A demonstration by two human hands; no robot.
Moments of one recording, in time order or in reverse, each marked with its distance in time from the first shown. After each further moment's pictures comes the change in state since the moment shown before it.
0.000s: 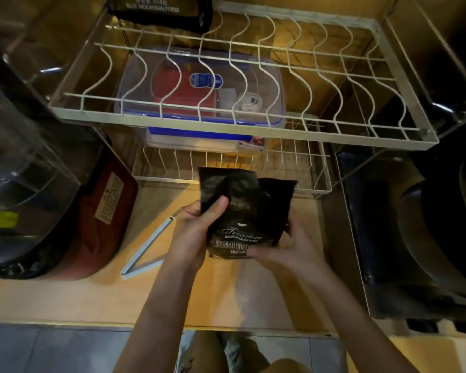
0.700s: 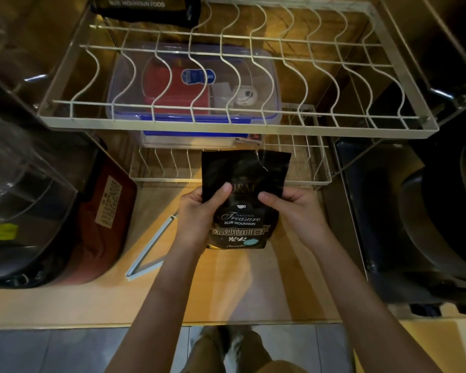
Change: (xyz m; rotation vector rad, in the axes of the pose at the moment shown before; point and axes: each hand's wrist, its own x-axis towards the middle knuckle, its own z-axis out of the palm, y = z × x) left_hand 0.013 0.013 0.013 0.262 0.081 0.044; right_hand 0.036 -0.011 -0.007 0.200 0.150 -0.031
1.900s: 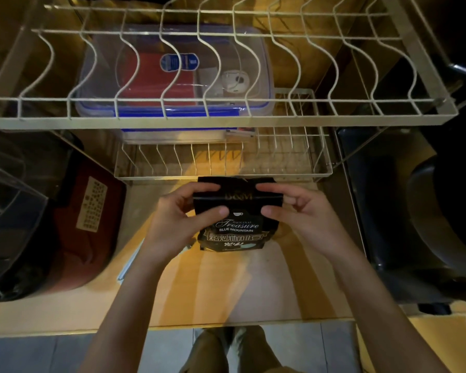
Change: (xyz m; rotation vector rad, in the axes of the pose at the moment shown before) left_hand 0.000 0.007 -0.026 0.378 -0.175 0.124; right_hand -0.013 -0.008 -0.019 -0.047 -0.151 0.062
